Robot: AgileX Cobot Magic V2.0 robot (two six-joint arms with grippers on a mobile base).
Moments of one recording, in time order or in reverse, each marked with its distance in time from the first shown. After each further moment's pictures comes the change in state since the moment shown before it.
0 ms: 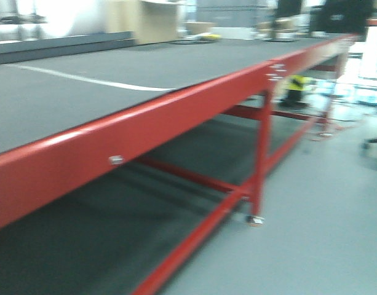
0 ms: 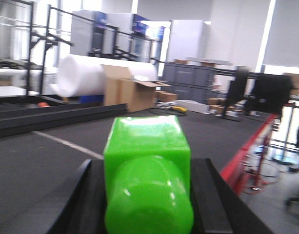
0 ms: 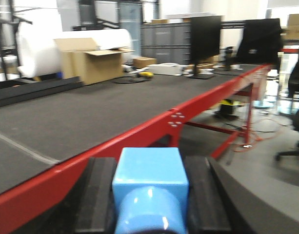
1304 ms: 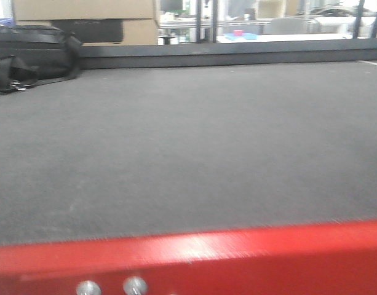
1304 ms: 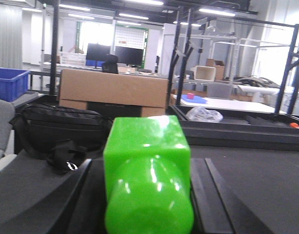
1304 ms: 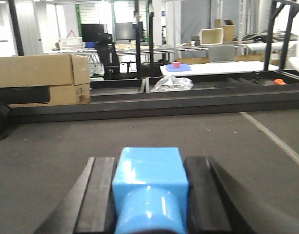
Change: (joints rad) left arm 0.000 0.029 0.000 0.000 0.000 0.000; right arm 0.000 0.000 0.000 0.000 0.000 0.000
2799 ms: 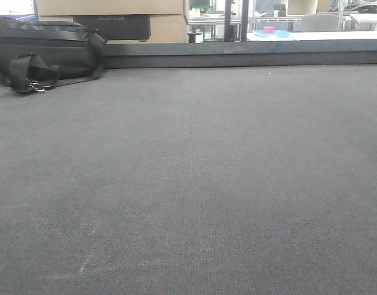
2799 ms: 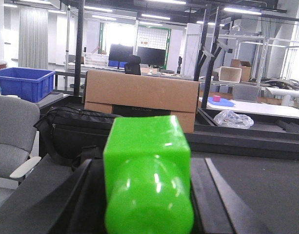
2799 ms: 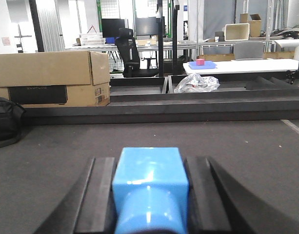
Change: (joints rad) left arm 0.000 0.002 -0.003 0.001 0.000 0.000; right arm 0.000 0.000 0.000 0.000 0.003 0.000
